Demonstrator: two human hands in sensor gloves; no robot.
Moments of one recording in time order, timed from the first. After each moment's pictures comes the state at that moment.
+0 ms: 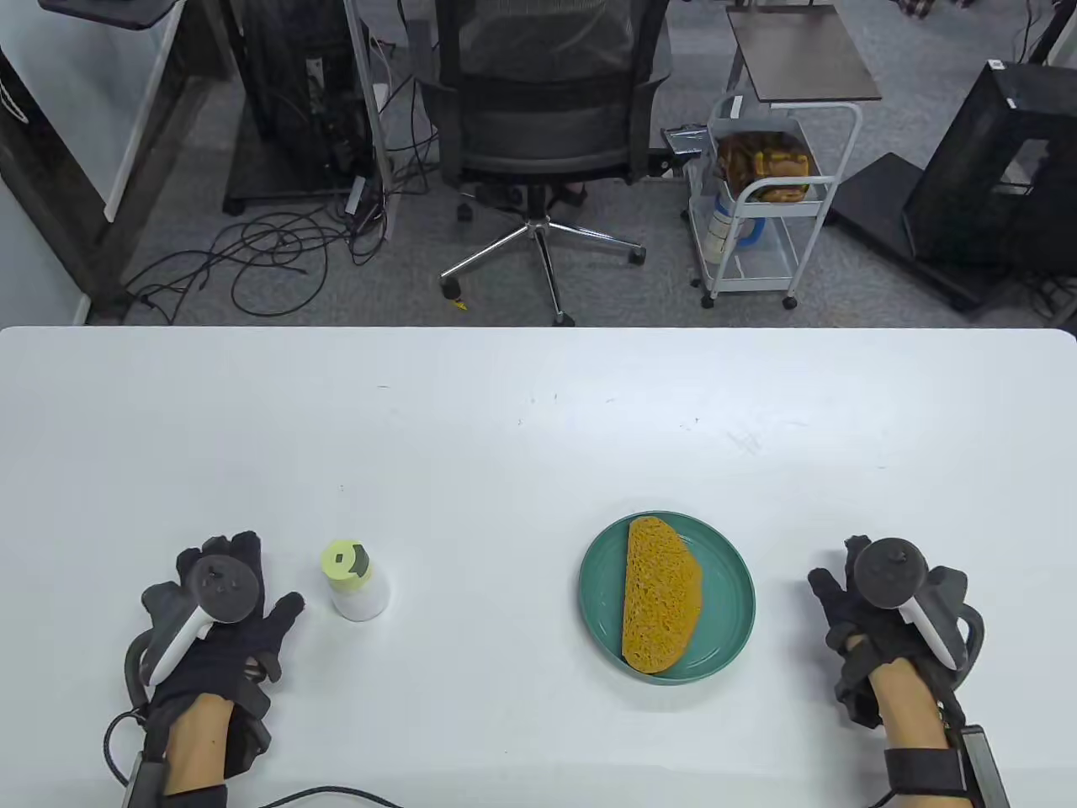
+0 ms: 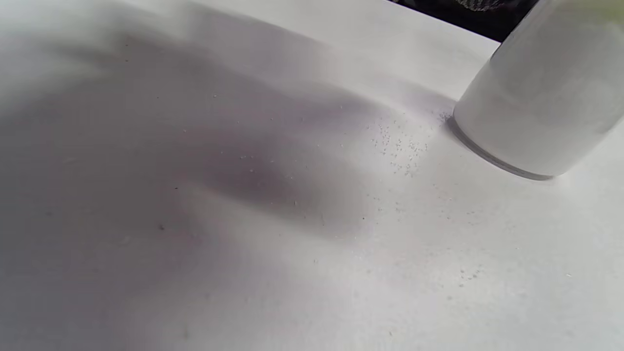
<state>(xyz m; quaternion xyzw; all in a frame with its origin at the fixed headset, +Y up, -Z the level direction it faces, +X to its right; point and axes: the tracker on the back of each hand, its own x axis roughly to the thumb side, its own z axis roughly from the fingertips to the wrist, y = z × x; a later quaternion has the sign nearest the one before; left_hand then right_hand) -0.356 -0.751 -0.264 -0.21 0.14 0.14 0.96 0.336 -0.750 -0.291 -0.15 0.03 0.98 0.14</state>
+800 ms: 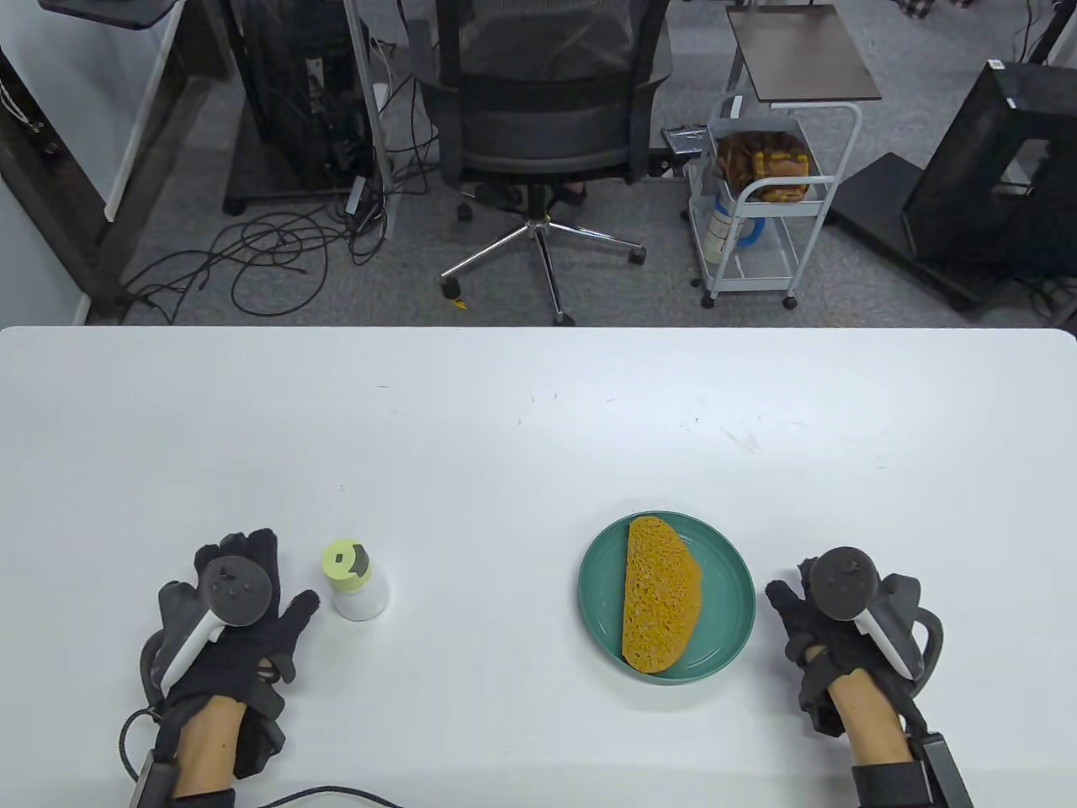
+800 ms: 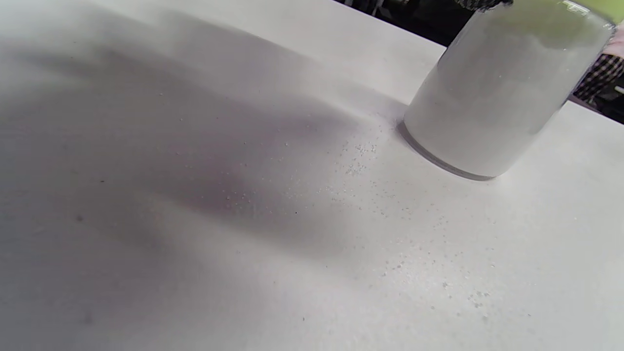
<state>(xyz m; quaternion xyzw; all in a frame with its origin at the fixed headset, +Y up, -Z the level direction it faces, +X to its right) -0.340 -0.745 -0.262 -0.19 0.12 0.16 0.96 0.286 -0.747 -0.283 -0.12 0.04 0.98 0.12</state>
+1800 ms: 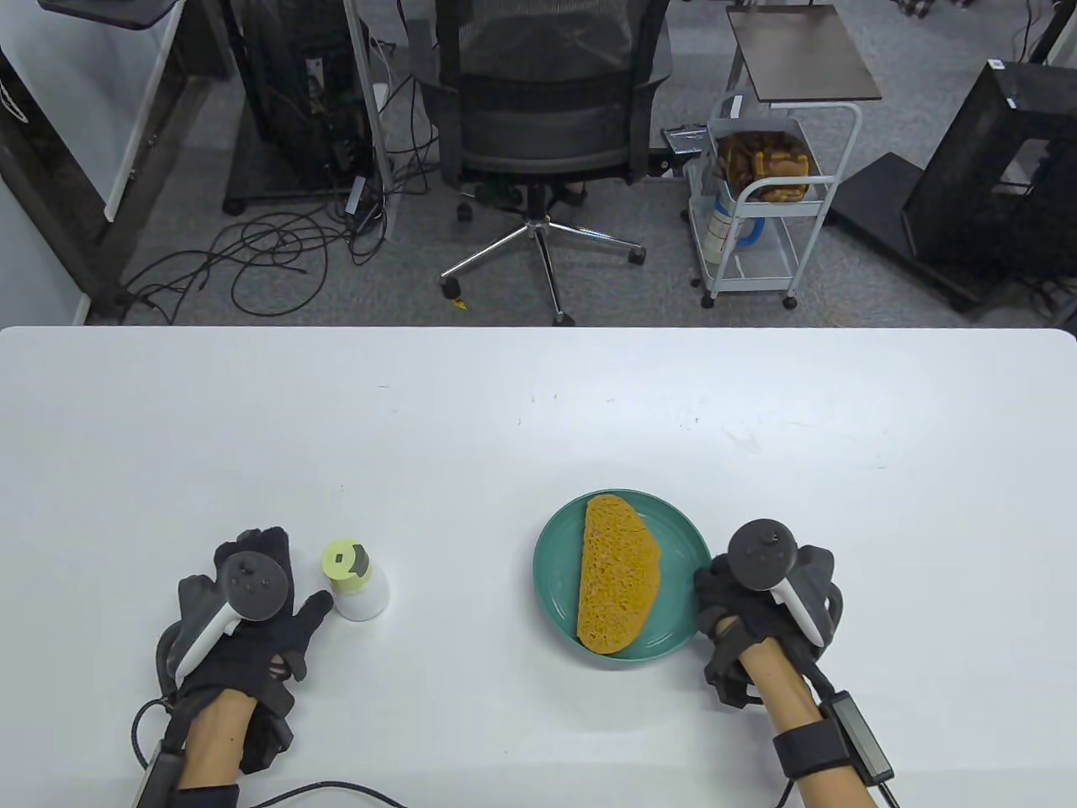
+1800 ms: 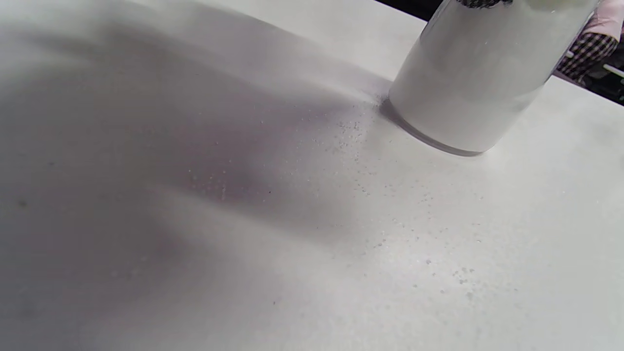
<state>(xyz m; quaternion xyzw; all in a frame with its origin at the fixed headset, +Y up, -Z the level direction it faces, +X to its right) -0.326 -0.749 -0.270 -0.21 0.09 0.15 0.96 0.193 -0.742 -0.311 -0.06 0.06 0.98 0.20</state>
